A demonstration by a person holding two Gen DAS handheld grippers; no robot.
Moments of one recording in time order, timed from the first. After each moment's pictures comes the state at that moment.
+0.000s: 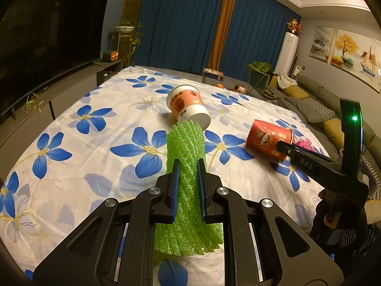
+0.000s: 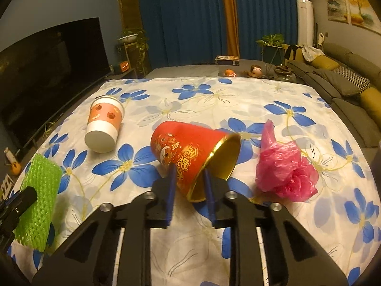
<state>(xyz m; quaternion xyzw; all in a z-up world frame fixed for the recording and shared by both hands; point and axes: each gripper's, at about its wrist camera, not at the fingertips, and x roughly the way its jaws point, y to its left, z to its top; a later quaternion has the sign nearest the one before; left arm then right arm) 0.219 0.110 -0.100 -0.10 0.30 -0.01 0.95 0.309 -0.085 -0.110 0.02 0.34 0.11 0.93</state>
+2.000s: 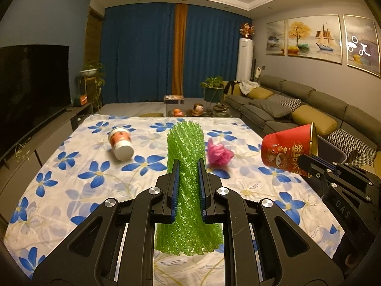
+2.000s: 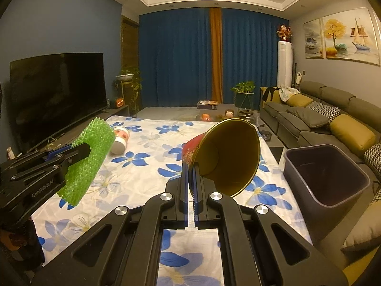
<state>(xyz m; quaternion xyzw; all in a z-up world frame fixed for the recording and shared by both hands) 0.113 -0.023 -0.022 -0.01 0.21 -0.10 0.97 0.090 -0.205 -0.023 0.00 0.20 0.07 0.98</state>
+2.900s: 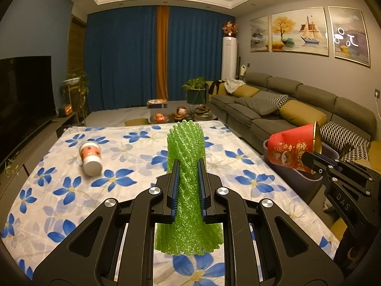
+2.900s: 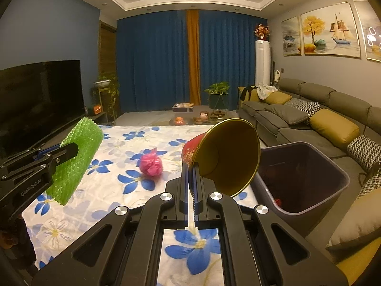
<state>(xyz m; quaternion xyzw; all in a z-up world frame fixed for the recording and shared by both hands) 0.138 -0.091 -0.016 0.02 0.20 -0.14 0.97 0.099 -0.273 -0.020 0.02 0.20 0.00 0.98</state>
